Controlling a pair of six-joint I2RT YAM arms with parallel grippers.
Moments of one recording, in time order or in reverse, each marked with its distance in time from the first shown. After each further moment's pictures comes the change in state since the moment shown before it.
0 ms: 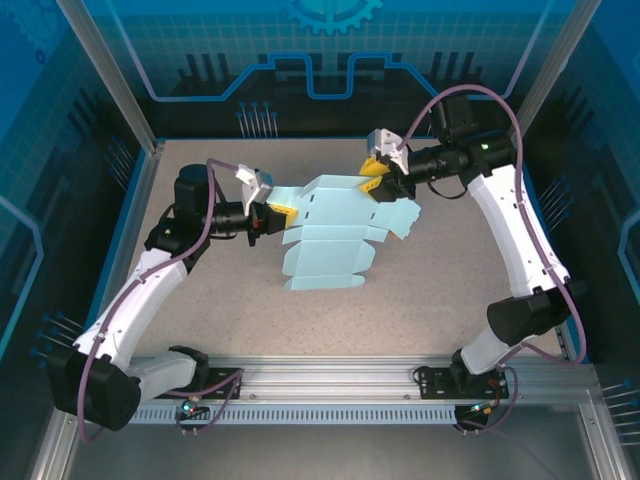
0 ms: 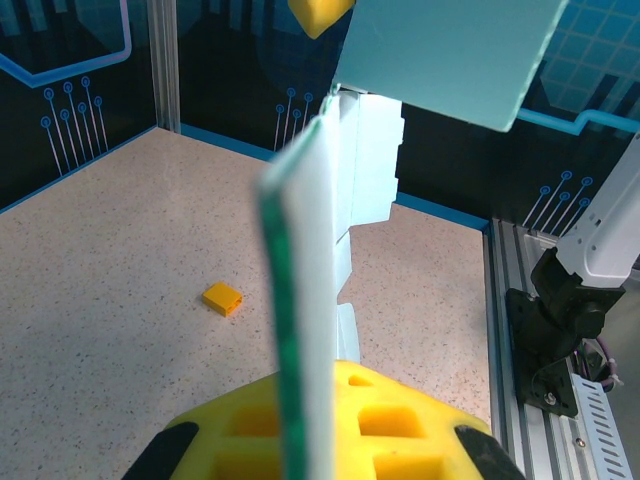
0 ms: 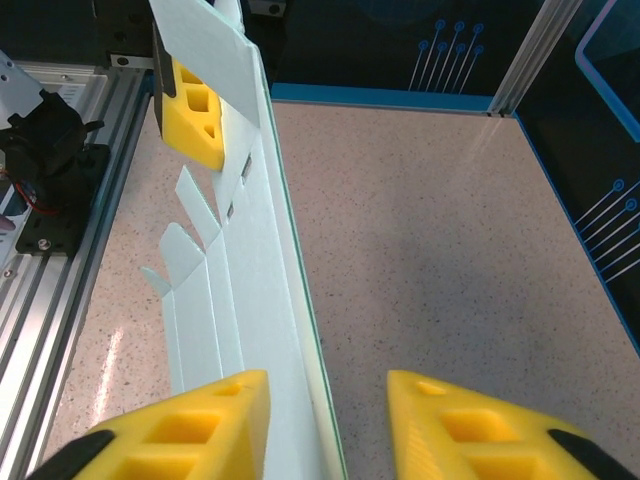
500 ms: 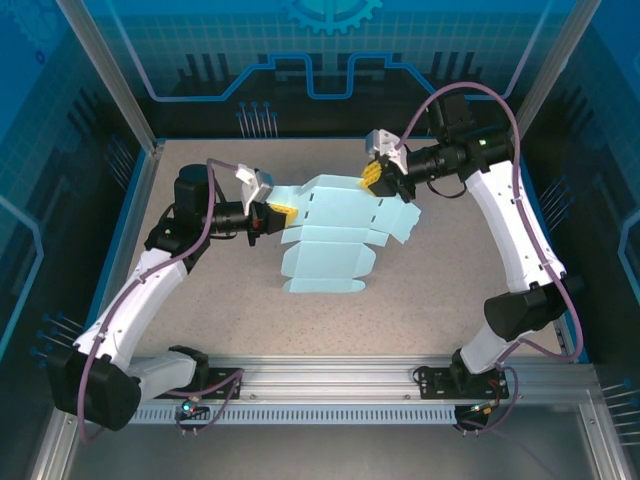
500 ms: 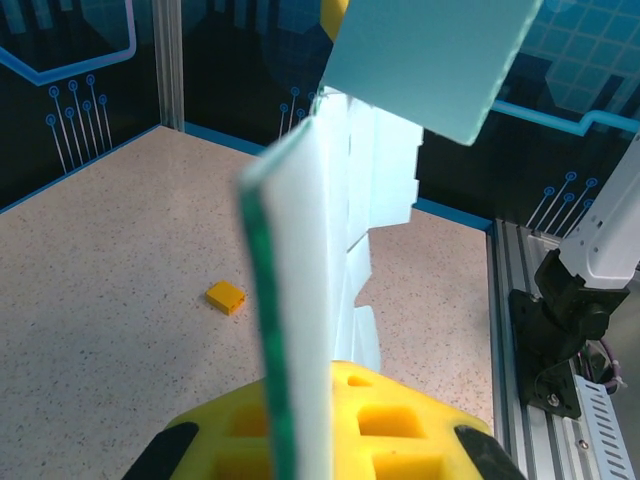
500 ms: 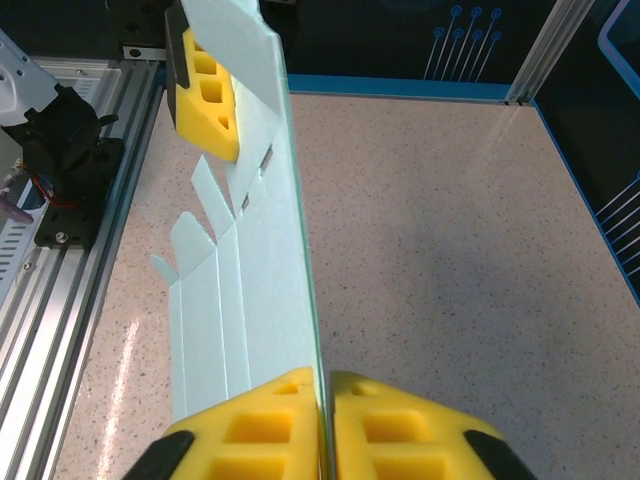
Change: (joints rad) left arm 0.000 0.000 0.000 0.002 -0.009 -0.008; right arm 0.002 0.026 0.039 -0.059 -0.001 -0.019
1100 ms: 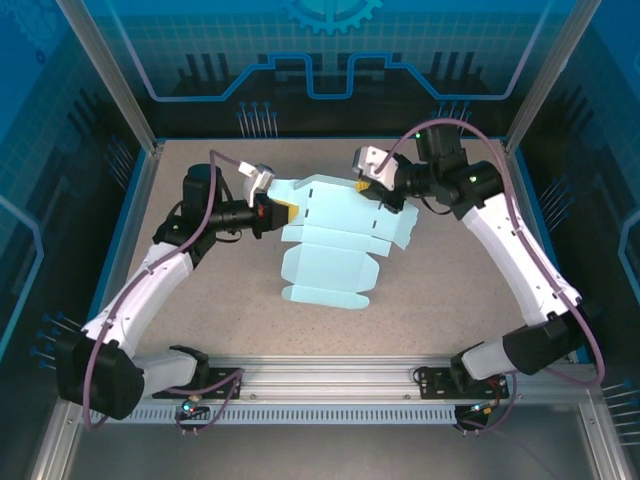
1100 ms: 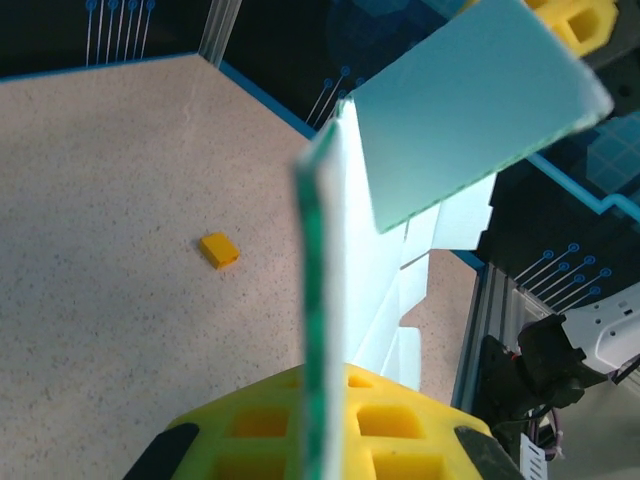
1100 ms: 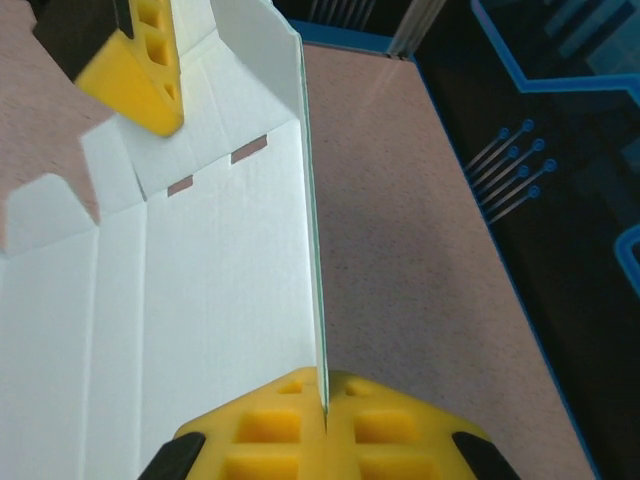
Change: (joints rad) left arm 0.000 0.061 -0.013 0.018 -0.086 -0.306; right arm 0.139 -0.217 -0.367 0.428 0.404 0.139
